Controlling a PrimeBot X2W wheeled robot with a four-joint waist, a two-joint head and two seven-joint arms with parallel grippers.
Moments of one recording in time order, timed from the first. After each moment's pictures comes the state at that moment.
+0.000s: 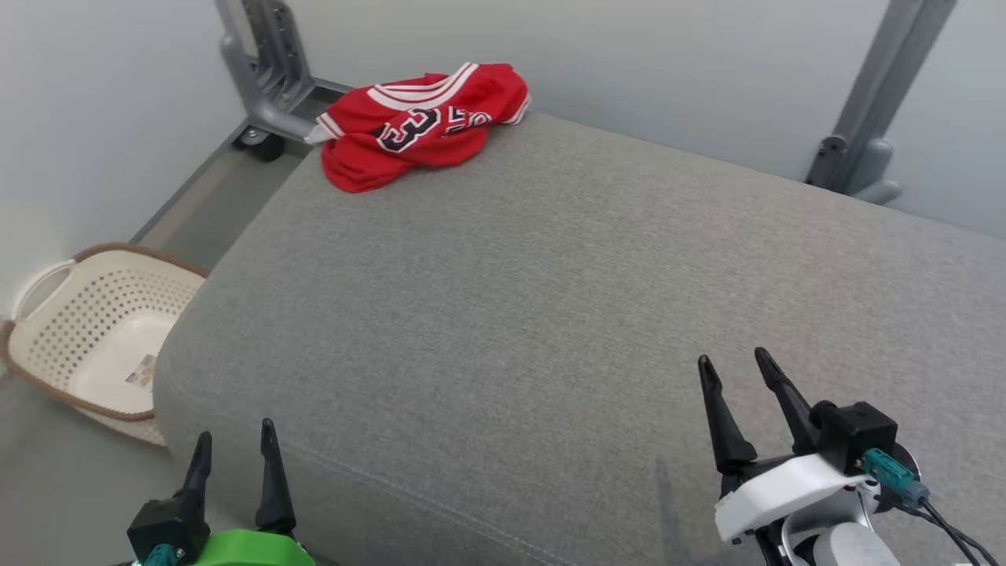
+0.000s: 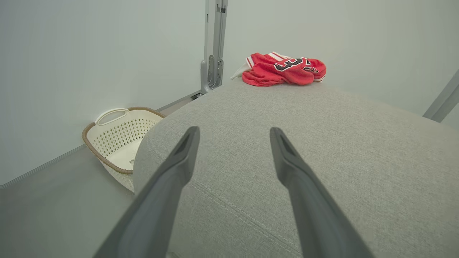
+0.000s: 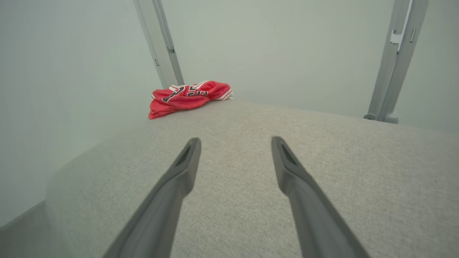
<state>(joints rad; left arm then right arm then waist) 0.03 0.09 -0.08 0.27 -0.30 0.05 -0.26 -0.03 -0.05 0.11 0.17 0.21 0.13 -0.21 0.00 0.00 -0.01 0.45</state>
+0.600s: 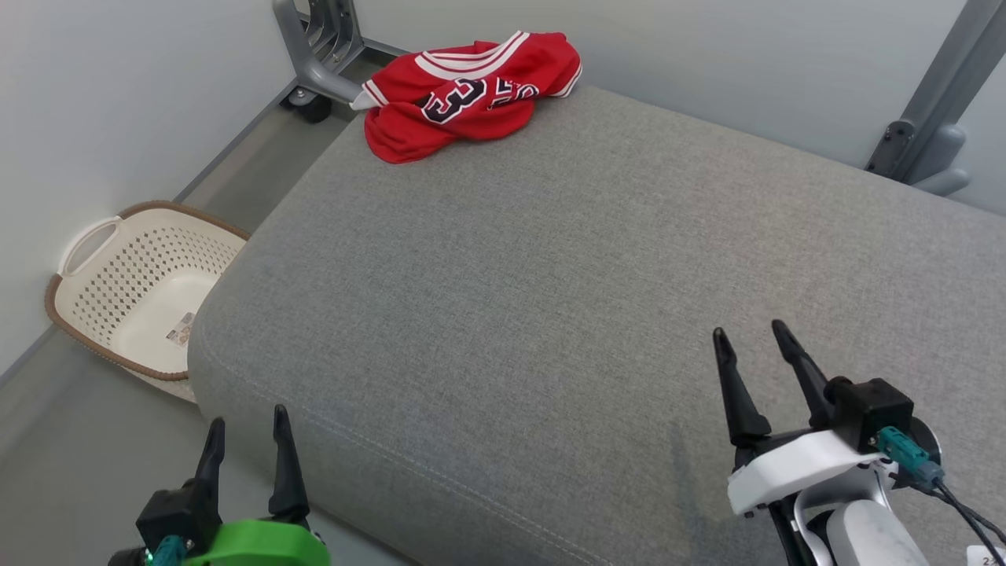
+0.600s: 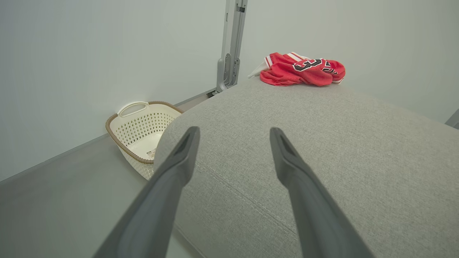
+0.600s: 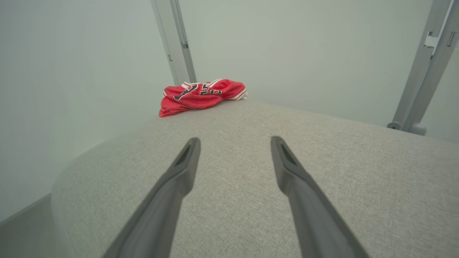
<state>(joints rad) 0.04 0.07 -0.08 0.22 -0.30 0.06 -0.26 -0.08 -0.05 0.10 0.16 0.17 0.13 -0.20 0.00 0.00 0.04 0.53</state>
